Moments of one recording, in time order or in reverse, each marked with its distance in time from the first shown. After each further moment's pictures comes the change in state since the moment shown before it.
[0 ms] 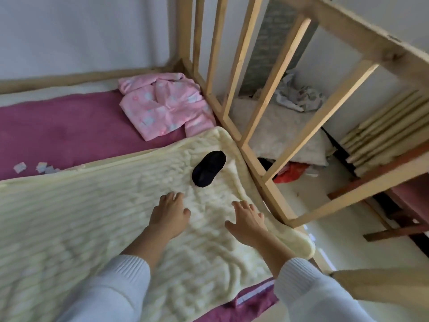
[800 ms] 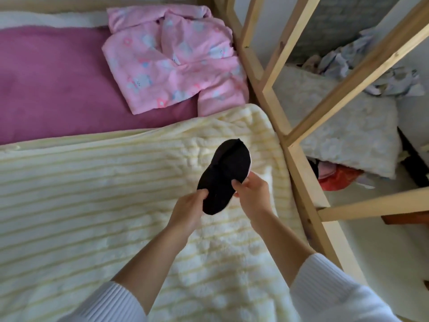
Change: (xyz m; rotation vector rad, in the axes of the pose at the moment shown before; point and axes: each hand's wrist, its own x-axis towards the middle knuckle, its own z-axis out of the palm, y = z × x) left_hand 0.214 0.001 0.106 -1.083 -0.035 -0.426; right_hand 0.270 0.003 0.047 0.953 0.097 0.076
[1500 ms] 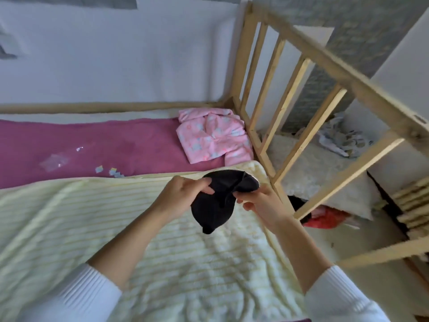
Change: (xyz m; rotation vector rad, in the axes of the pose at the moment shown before) left_hand -0.346 0.134 -0.167 0.207 -0.003 0.503; right_hand -0.298 -0.211 -0.078 0.218 -0.453 -0.296
